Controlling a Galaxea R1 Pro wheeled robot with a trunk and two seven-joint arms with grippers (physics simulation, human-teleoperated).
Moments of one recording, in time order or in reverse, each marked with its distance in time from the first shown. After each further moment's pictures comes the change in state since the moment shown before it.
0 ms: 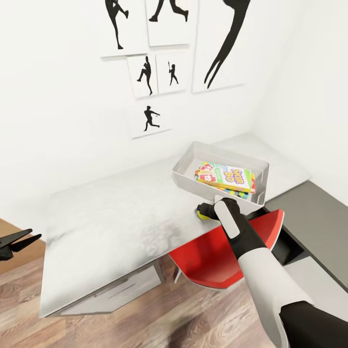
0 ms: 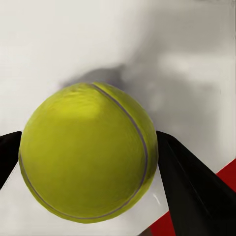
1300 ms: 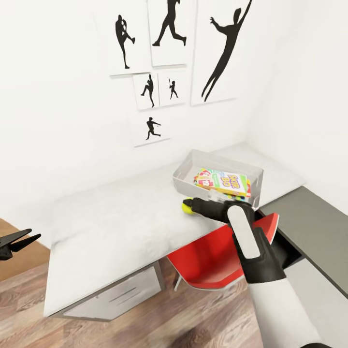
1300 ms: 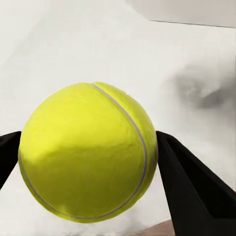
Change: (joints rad) left arm 0.000 0.003 0.001 0.000 0.000 -0.002 0.000; right arm 0.182 -0.001 -0.005 -0.493 -0.156 0.197 0.162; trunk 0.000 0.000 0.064
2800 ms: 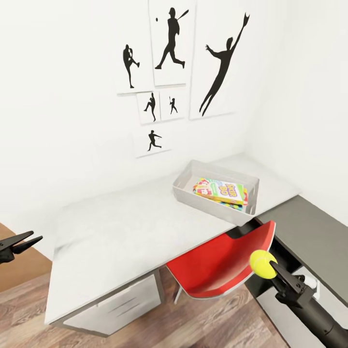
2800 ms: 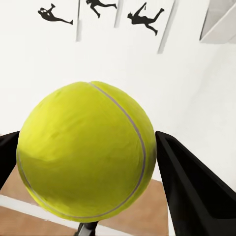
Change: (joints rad) left arm 0.013 -0.009 -0.004 0.000 0.002 -0.007 0.000; right arm 0.789 -0.179 -0.606 -0.154 -0.155 -0.098 1.418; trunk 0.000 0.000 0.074
